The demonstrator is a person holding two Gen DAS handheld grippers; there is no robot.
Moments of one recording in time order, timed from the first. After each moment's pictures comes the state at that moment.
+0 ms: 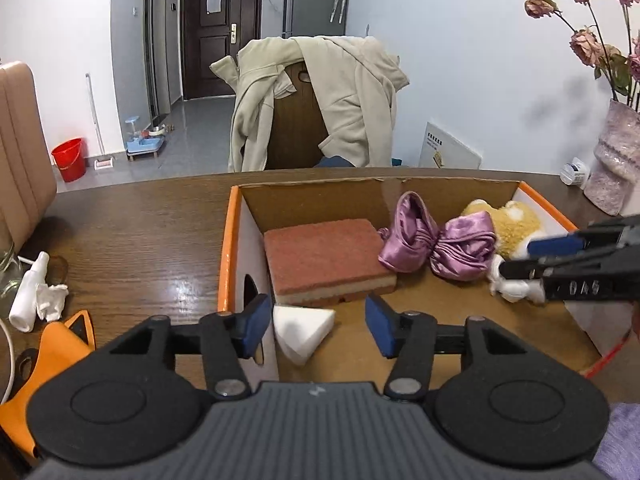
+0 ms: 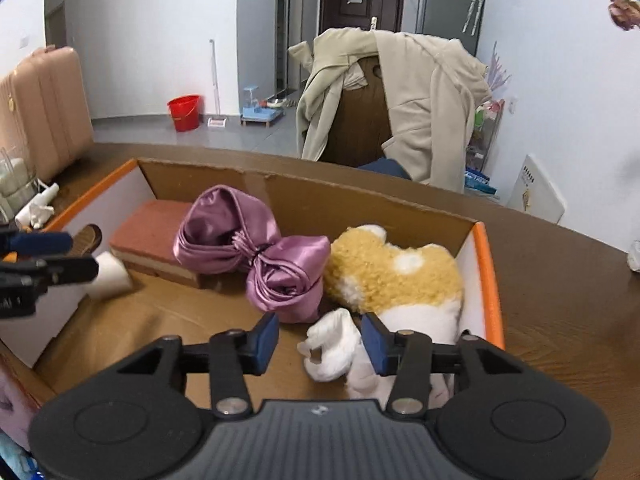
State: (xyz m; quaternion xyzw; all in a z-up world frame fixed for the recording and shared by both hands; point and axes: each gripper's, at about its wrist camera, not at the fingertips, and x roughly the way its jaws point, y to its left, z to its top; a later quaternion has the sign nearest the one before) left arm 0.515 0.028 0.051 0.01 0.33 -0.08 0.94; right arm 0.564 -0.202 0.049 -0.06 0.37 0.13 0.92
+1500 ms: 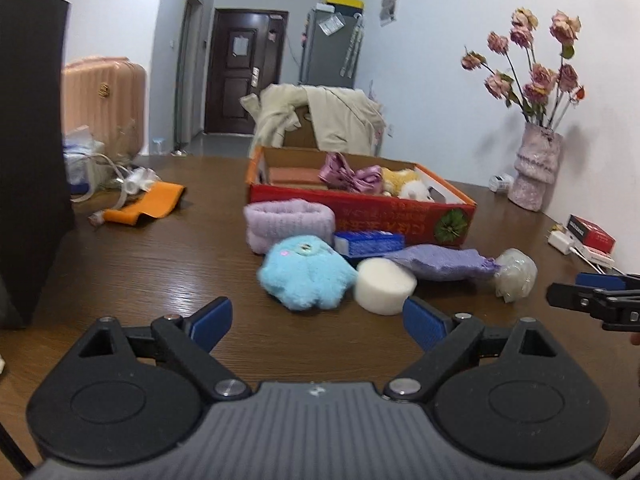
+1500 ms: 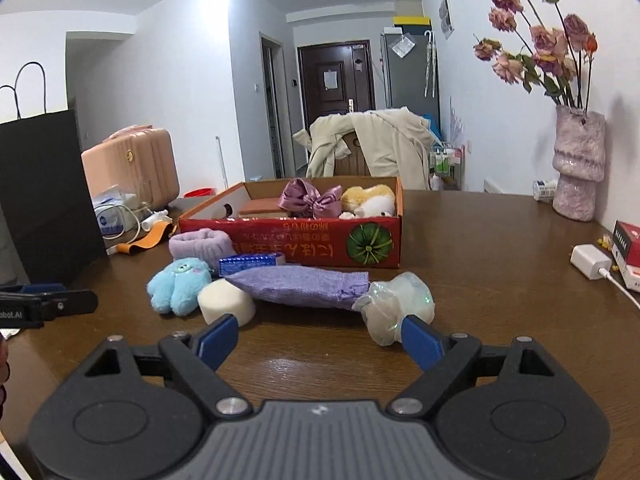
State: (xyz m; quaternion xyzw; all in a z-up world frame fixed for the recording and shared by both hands) left arm 0.189 0.014 0.053 -0.04 0.25 -0.07 0.96; right arm 0.210 -0.278 0.053 0.03 0.25 0.14 0.96
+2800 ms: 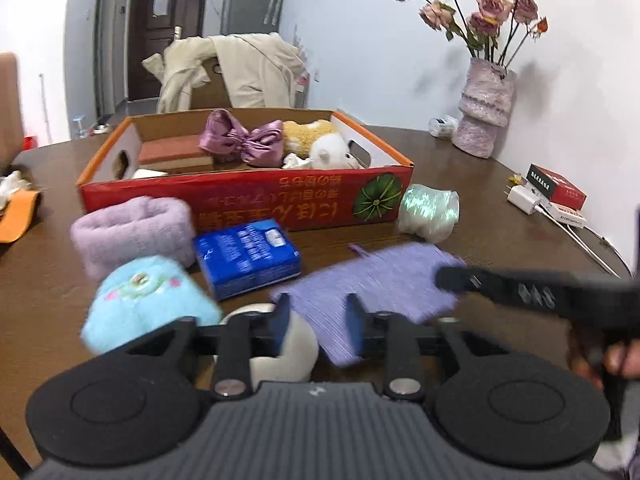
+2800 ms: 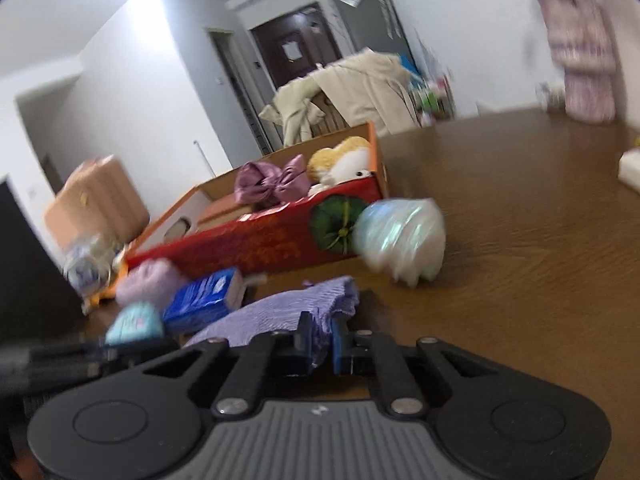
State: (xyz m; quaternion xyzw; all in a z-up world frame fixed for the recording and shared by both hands) left arm 0.290 -0.072 0.035 0.00 0.32 -0.16 0.93; right arm 0.298 -0.294 0.011 0.14 0.31 0.14 0.93
